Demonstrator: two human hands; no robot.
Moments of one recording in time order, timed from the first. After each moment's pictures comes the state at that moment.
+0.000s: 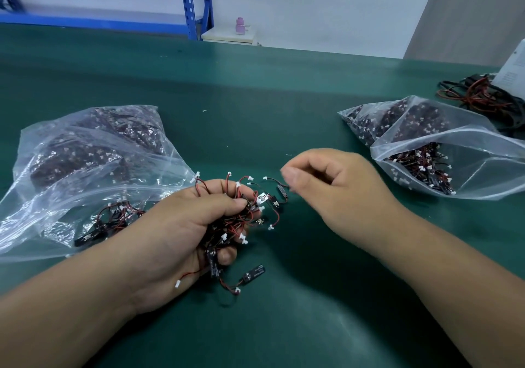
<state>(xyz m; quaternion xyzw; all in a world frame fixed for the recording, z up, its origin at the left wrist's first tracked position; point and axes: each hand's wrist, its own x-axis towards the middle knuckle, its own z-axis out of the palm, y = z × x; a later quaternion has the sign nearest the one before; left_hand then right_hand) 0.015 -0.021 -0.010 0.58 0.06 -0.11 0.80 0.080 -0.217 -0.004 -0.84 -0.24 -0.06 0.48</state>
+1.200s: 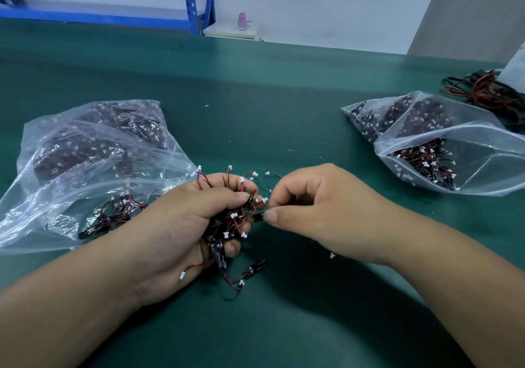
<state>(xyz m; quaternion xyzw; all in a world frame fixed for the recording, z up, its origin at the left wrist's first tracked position) 0.016 -0.021 -0.010 0.57 0.06 -0.11 0.81 0.060 -0.205 0.012 -0.85 -0.29 0.12 0.43</state>
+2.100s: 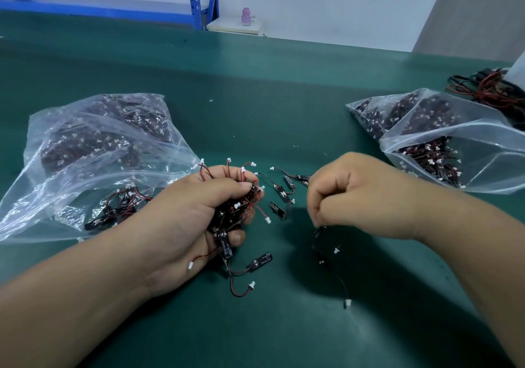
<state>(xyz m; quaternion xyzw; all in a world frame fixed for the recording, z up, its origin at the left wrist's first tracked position) 0.017 -0.022 -0.011 0.56 0.10 -0.08 0.82 0.076 -0.229 0.026 -0.88 -0.32 0.16 0.30</state>
